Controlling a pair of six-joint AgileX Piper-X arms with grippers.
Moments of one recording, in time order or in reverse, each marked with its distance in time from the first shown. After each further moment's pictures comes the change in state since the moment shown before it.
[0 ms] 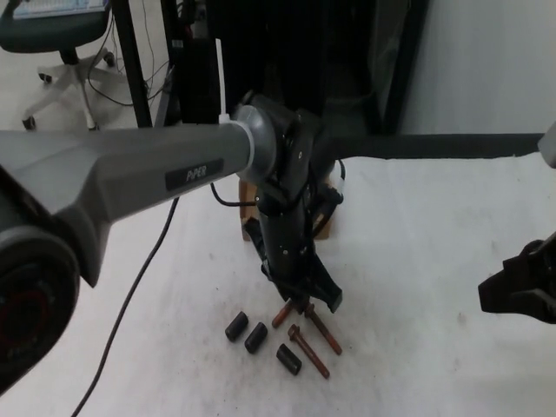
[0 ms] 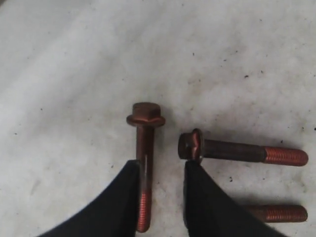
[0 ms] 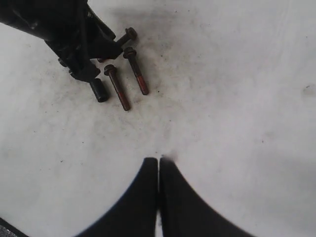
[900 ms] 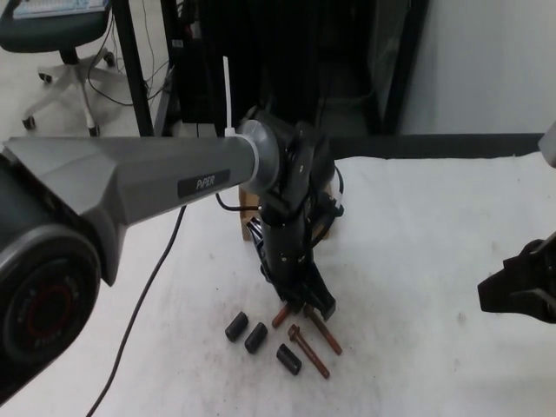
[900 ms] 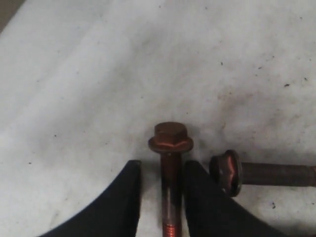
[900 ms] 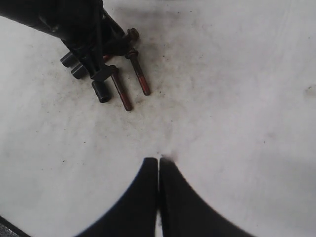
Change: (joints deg) left arm 0.0 2.7 -0.4 -4.3 -3.4 4.6; right arm 0.0 0.0 0.0 -0.1 -0.2 0.0
